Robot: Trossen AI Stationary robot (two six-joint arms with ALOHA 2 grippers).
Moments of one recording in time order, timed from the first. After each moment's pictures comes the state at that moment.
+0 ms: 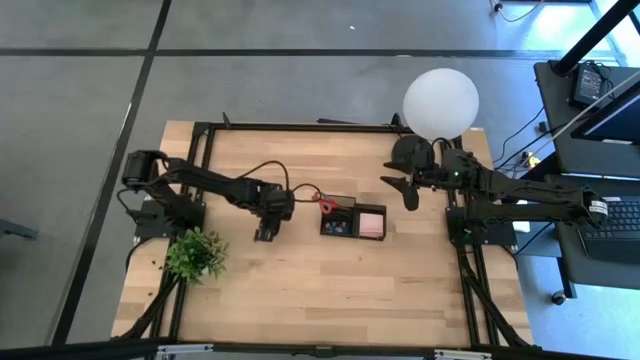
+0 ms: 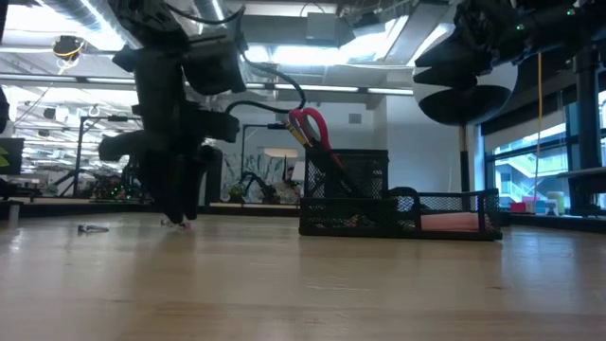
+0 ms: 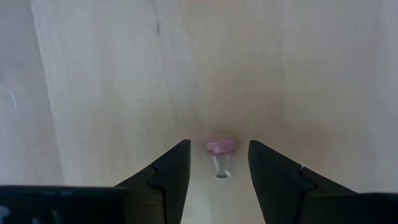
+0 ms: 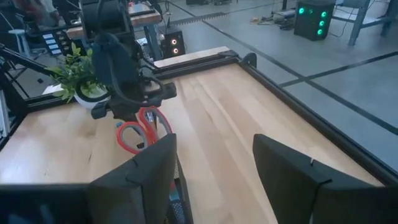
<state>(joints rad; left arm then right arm) 0.04 1.60 0.81 -0.51 -0.07 0.15 -0.27 0.73 0.48 0.02 -0.03 0.12</state>
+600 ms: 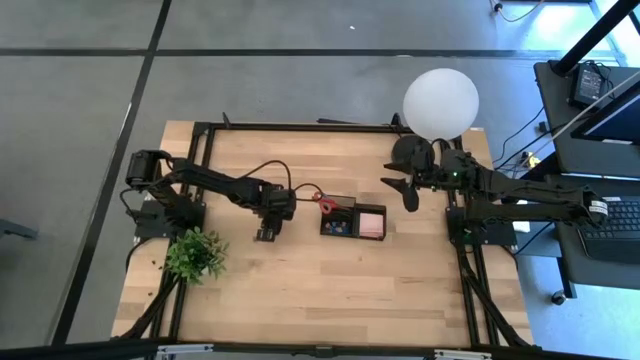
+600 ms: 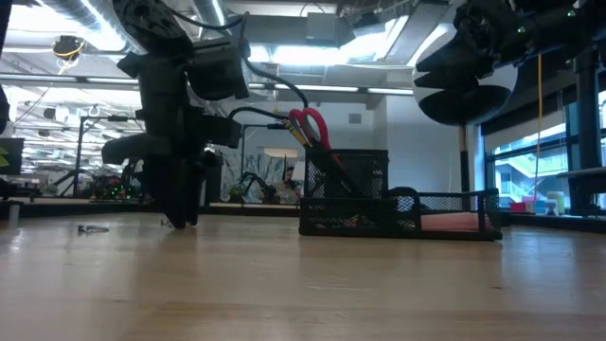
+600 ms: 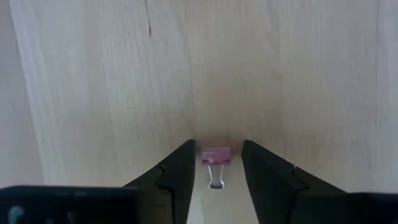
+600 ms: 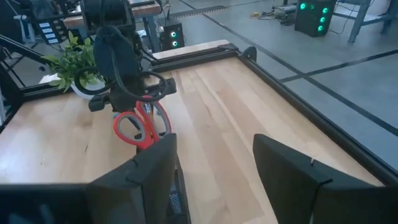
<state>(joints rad) 0.05 1.63 0.81 -0.50 -0.03 0.13 -0.27 0.73 0.48 -0.01 -0.03 0.10</state>
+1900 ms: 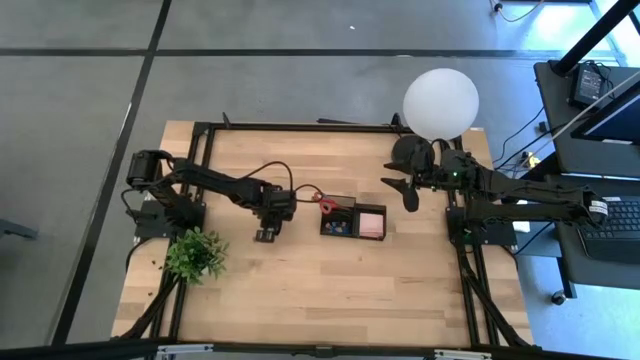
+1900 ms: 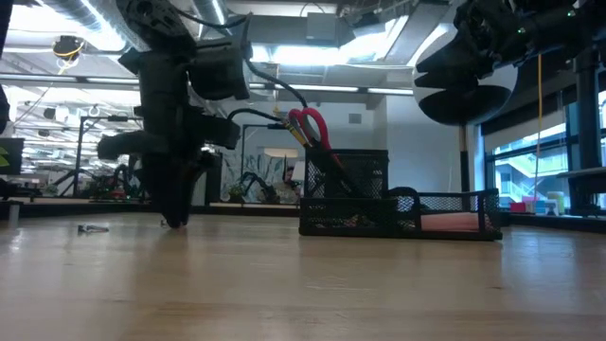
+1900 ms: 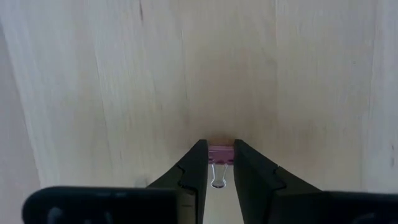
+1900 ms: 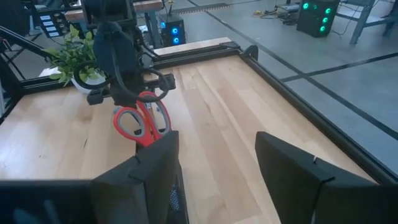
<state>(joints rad) 0.05 1.63 0.84 -0.55 -0.03 0.12 -0.27 0.73 0.48 -0.01 -0.03 0.07</state>
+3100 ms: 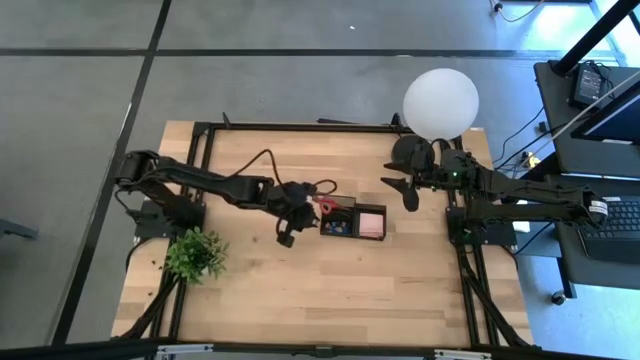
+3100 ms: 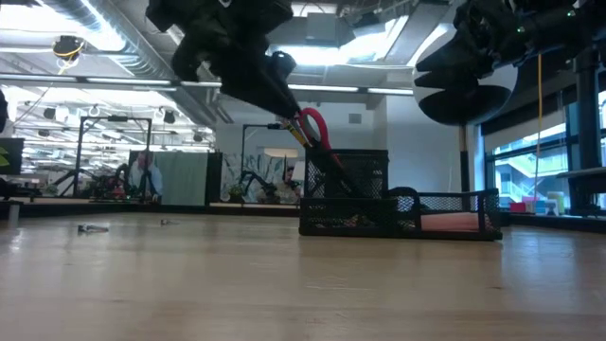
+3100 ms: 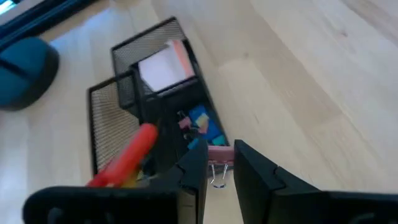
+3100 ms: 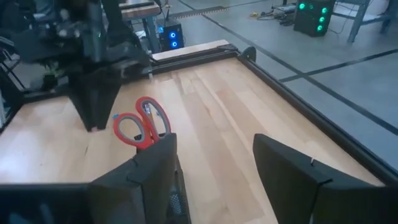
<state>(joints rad) -0.03 1.54 1.00 -0.20 0.04 0.43 -0.27 0.73 0.48 -0.01 -0.03 0.10</state>
